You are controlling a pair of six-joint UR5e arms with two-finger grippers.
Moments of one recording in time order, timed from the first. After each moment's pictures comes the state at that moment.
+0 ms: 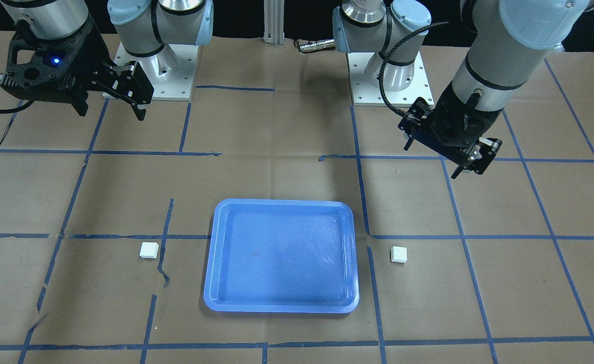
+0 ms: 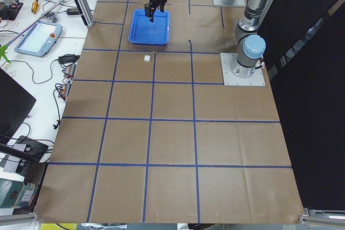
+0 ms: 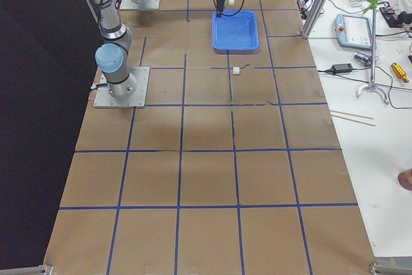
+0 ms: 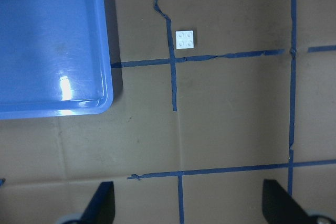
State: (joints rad) left arm -1.51 -1.67 -1.55 -1.52 1.59 0.86; right arm 1.56 -1.57 1.49 -1.48 -1.57 -0.04
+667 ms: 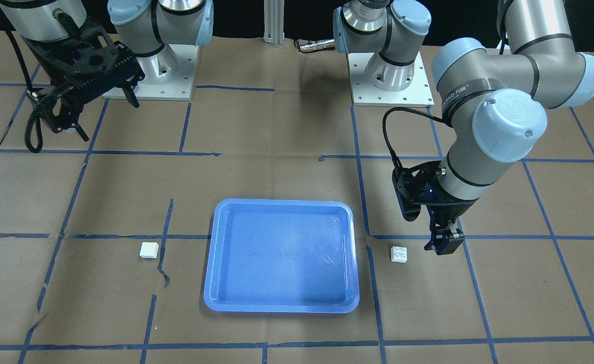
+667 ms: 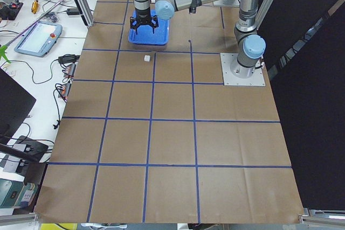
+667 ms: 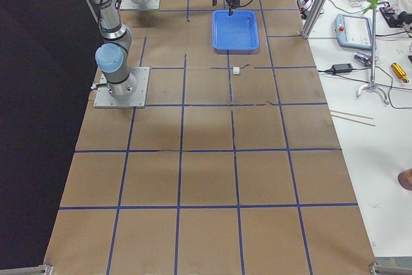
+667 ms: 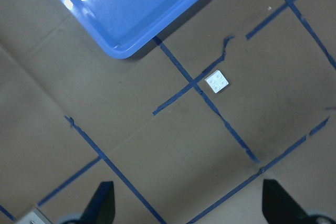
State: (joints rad) left arm -1.49 -1.89 -1.61 -1.20 1.60 1.58; right arm 1.56 -1.56 1.50 -1.52 -1.58 -0.99
